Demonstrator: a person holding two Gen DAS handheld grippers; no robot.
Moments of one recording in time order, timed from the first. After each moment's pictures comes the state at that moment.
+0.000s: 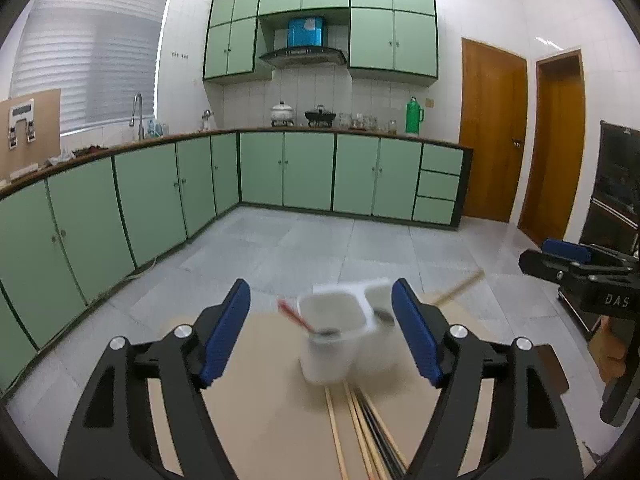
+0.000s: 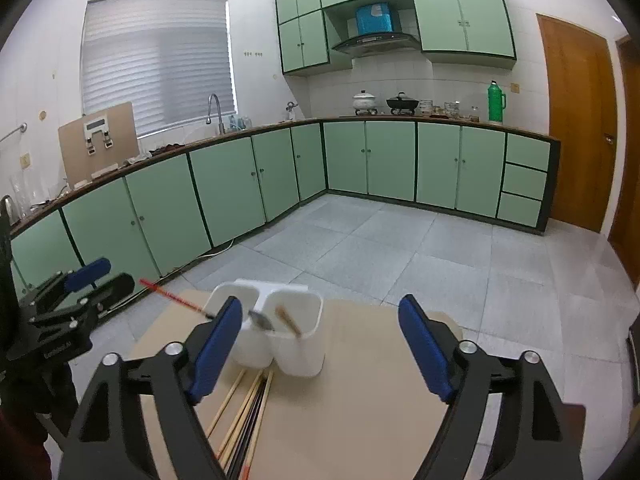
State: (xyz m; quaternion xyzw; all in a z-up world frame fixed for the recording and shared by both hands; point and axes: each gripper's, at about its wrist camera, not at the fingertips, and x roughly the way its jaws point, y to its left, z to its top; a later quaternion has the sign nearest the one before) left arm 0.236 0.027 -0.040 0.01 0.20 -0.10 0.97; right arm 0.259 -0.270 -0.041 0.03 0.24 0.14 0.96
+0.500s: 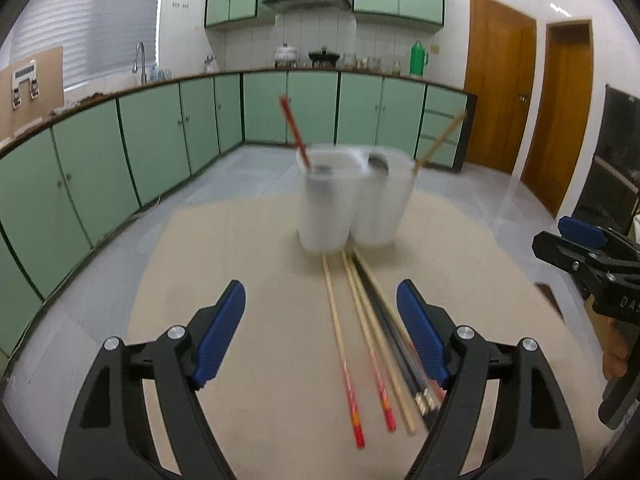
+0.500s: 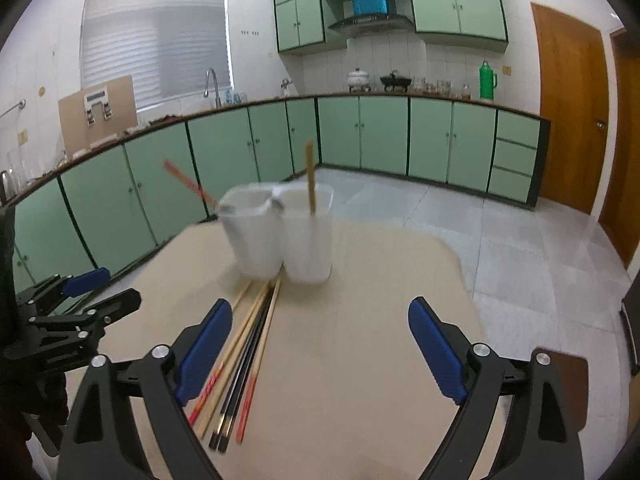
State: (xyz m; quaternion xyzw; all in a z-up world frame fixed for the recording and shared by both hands) left arm 0.171 0.040 -0.132 0.01 0.31 -0.09 0.95; right arm 0.176 -0.248 -0.128 0.01 0.27 0.12 0.95
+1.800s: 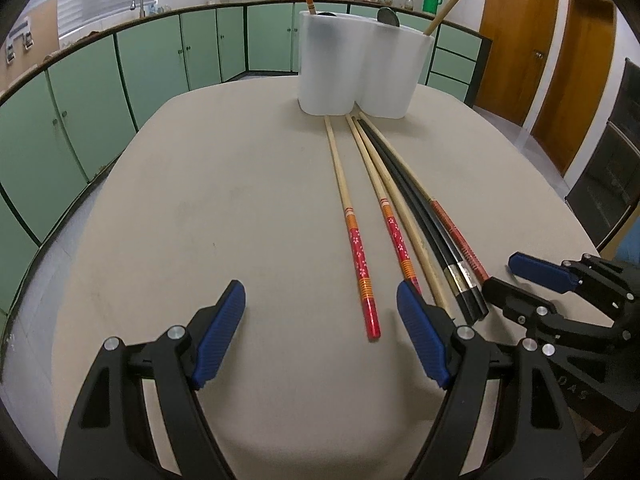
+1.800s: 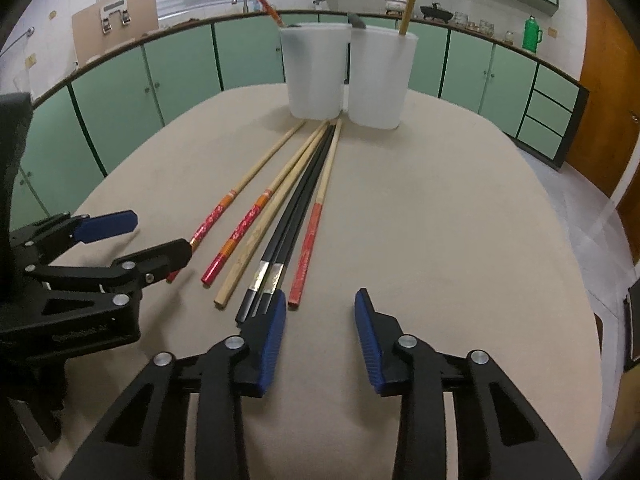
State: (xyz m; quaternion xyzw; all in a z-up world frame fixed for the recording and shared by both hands) left arm 0.148 0.035 -0.223 0.01 0.42 -0.08 0.91; right arm 0.134 -0.184 -0.234 -0.05 0.41 0.16 0.90
